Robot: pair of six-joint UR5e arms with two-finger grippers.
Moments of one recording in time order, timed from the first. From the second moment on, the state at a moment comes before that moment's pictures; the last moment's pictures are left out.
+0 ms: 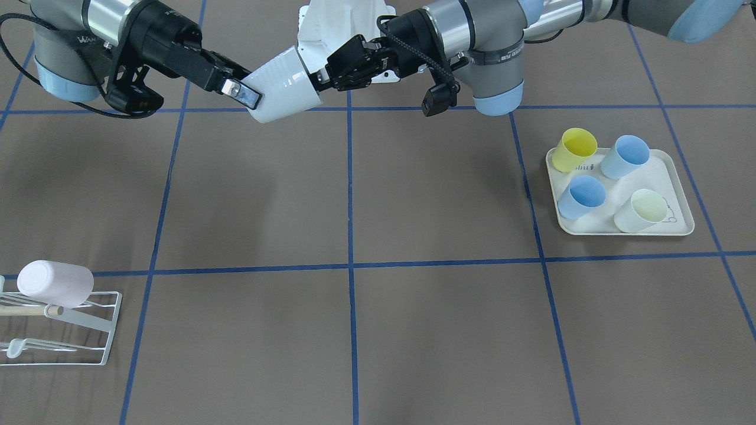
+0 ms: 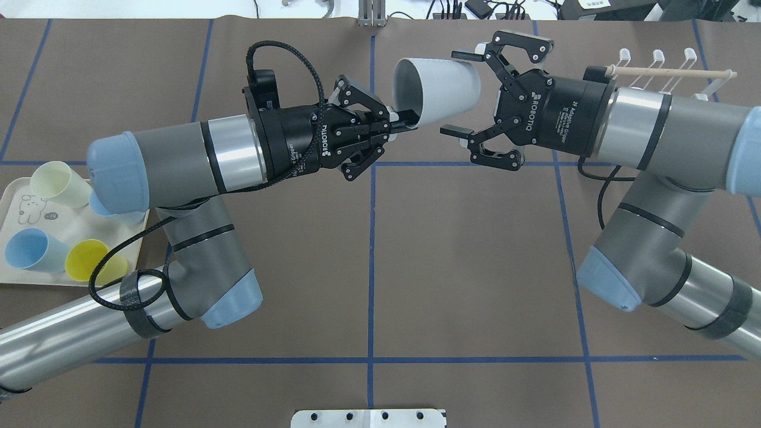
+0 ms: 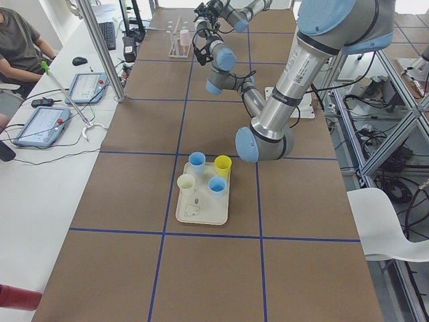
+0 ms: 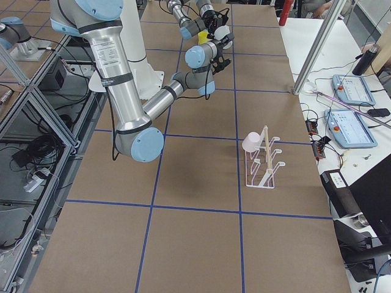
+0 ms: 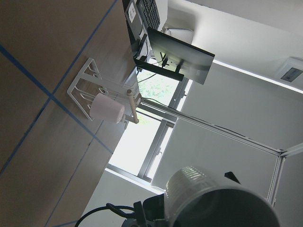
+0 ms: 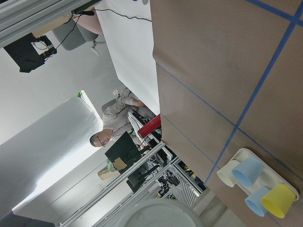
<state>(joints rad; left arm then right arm) -0.58 -2.23 -1.62 -3.02 -1.71 -2.31 0.73 -1.22 1.86 -0.24 1.78 2.67</state>
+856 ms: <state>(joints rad) -0.59 -2.22 -1.62 -3.02 -1.72 -2.29 0.79 -1.30 1.86 -0.25 1.80 2.53</state>
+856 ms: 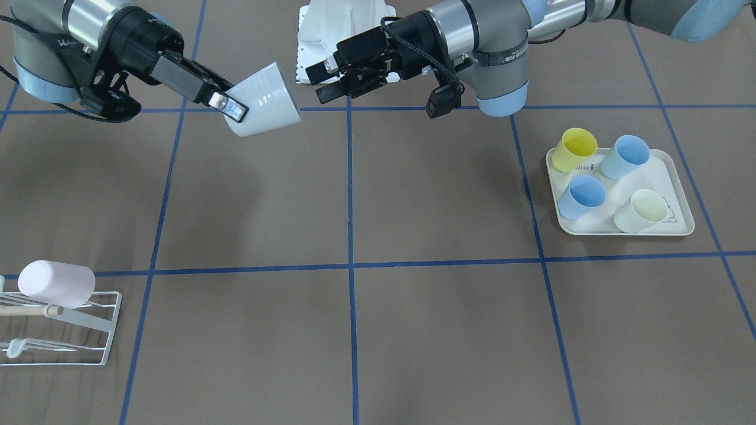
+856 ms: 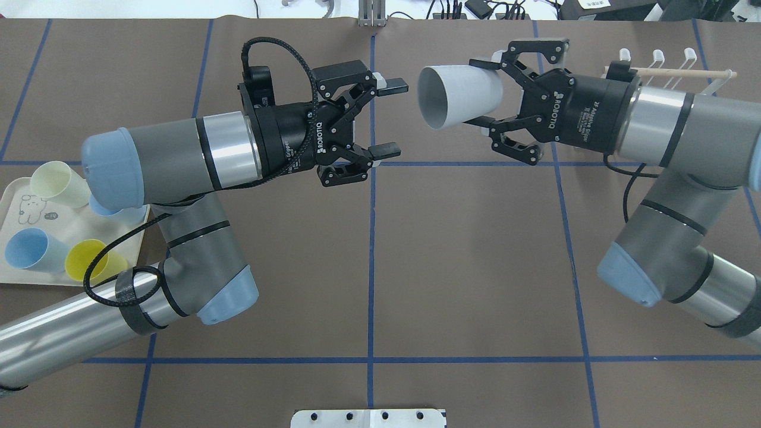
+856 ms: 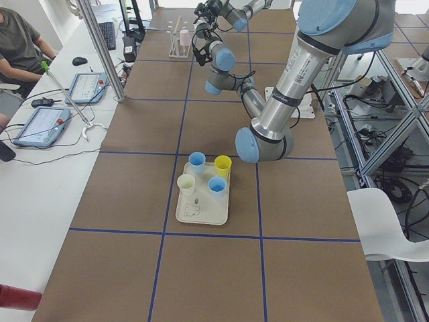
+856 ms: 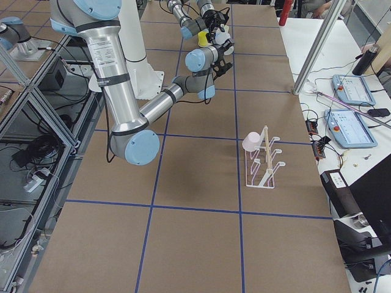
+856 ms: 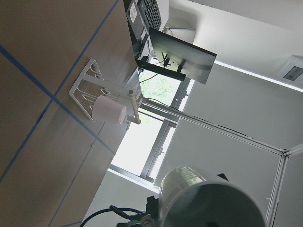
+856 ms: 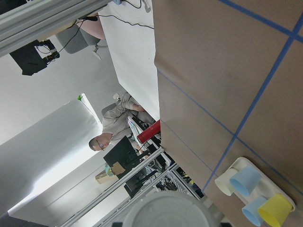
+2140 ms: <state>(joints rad) -0.60 -2.19 -1.61 -2.84 -1.72 -2.02 1.20 -1.58 1.64 -0.35 1.73 1.19</state>
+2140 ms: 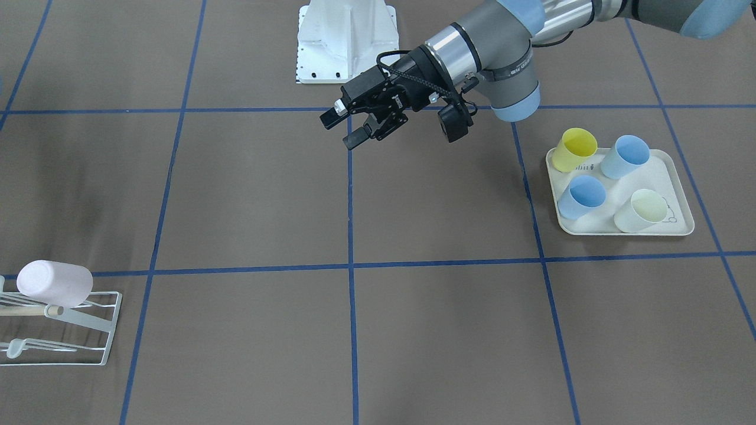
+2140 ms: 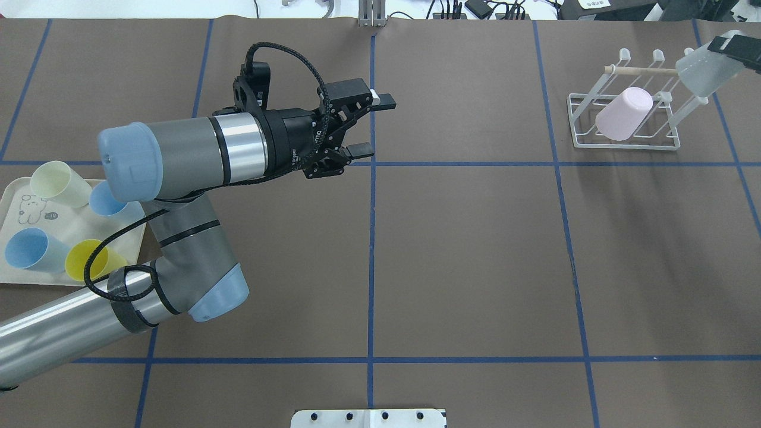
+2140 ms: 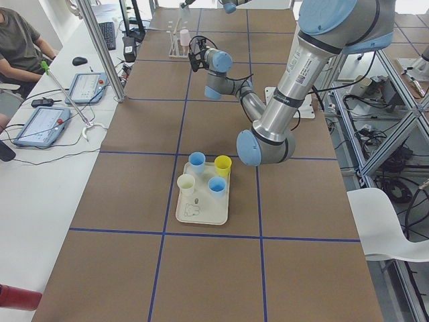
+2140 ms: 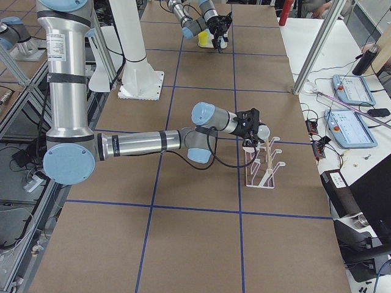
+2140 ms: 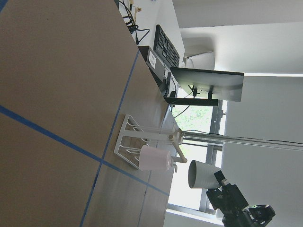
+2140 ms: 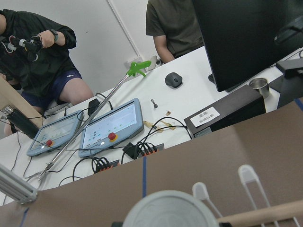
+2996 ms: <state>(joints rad) -0.59 -2.19 -1.59 -2.84 -1.71 -2.02 1.09 -1.58 1.62 -0.41 1.57 1.02</state>
